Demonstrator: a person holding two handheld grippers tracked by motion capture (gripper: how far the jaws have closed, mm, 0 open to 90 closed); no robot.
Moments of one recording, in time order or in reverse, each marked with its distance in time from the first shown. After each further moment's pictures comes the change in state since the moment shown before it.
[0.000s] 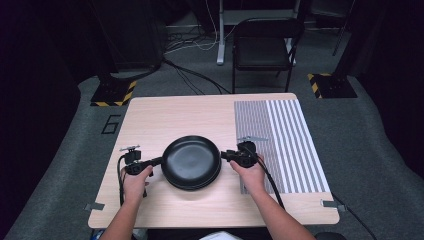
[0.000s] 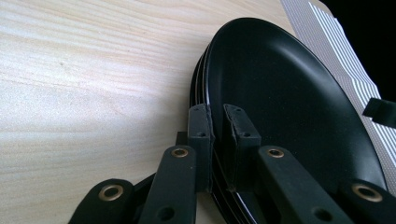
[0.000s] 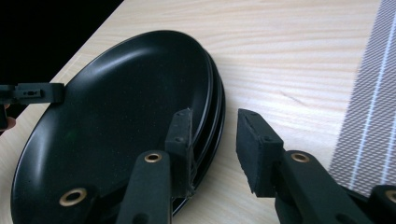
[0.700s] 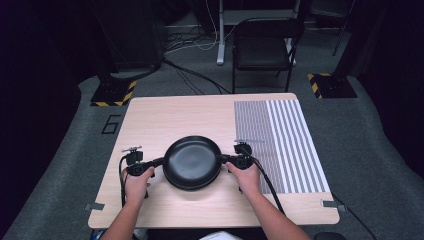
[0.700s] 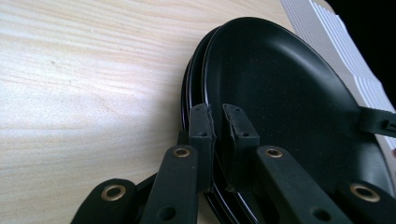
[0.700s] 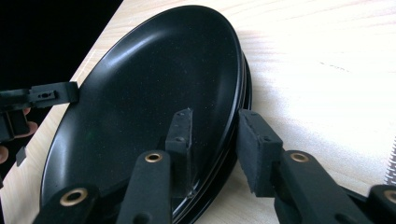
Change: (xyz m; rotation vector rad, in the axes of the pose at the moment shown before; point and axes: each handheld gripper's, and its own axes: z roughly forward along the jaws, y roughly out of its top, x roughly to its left) left arm -0.009 -0.004 0.000 0.001 0.024 0.033; right arm 0.002 -0.008 0.014 0.052 0.058 0.113
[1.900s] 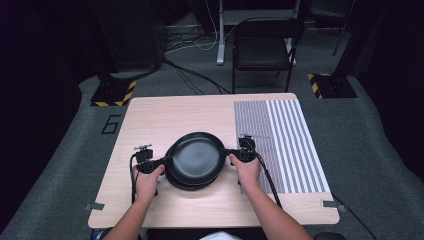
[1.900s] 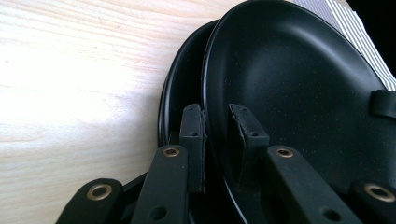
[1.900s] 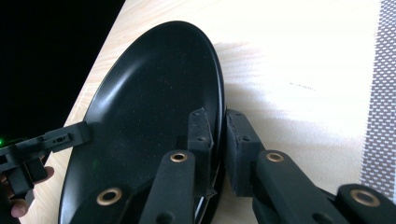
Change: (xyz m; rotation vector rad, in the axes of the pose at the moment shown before) left arm -0.019 0.001 0.029 0.010 0.037 -0.040; right arm -0.012 0.018 0.001 -0.042 -0.020 0.142
